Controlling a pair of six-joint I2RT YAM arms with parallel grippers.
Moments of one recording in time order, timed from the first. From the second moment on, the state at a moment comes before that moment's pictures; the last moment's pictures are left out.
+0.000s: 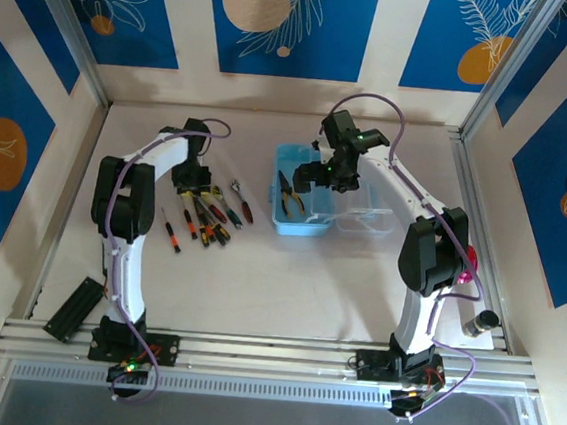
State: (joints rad) left arm -0.17 2.16 1.64 -0.92 -0.03 -0.33; right arm 0.44 1.89 1.72 -1.03 -0.14 0.19
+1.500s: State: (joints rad) left arm -0.20 2.09 1.69 -0.97 0.09 -0.24; right arm 0.43 1.87 1.69 -1.02 -0.16 0.19
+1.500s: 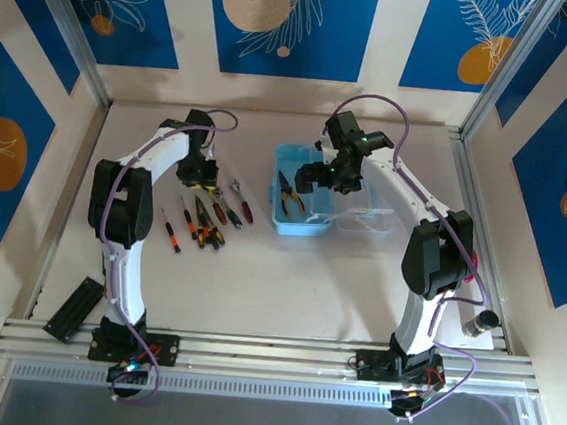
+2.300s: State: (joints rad) left arm -0.36 2.04 1.81 -0.90 0.50 -0.34; right arm 0.53 1.87 1.69 -0.93 -0.41 0.17
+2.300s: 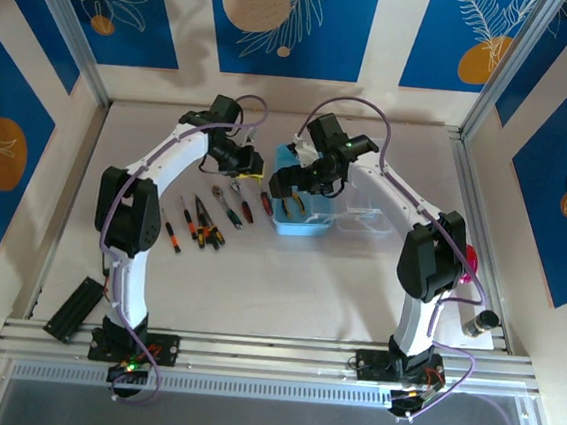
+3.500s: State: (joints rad) left arm -0.35 1.99 1.82 -0.83 0.55 -0.36; right arm 0.53 1.90 1.69 -0.89 -0.47 0.26
